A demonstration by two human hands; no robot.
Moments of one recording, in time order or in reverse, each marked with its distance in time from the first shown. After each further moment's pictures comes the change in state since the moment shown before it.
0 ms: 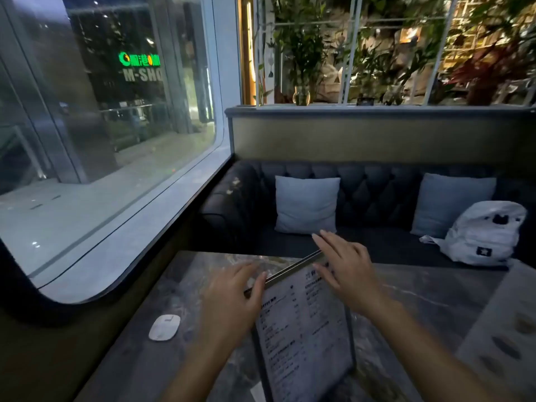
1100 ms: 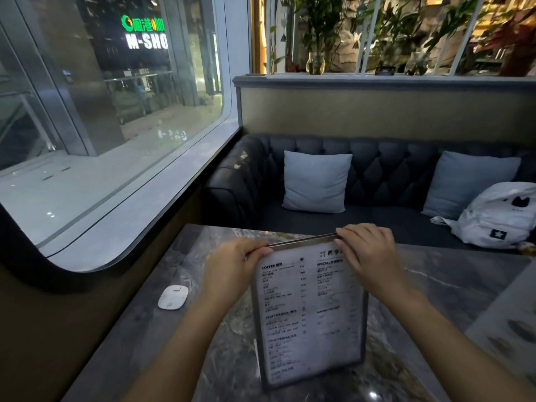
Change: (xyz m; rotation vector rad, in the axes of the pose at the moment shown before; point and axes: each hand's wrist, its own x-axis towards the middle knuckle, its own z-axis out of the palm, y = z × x) left_hand 0.022 -0.028 0.004 -0.018 -0.117 -0.042; right_hand -0.008 0.009 0.007 0.046 0.151 0.013
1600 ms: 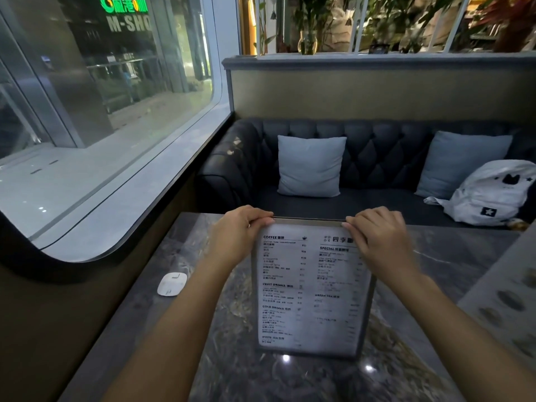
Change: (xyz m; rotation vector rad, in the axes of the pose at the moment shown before) left_hand 0.032 -0.005 0.012 -0.076 -0.102 0.035; right_hand -0.012 0.003 -0.012 -0.039 0.100 0.004
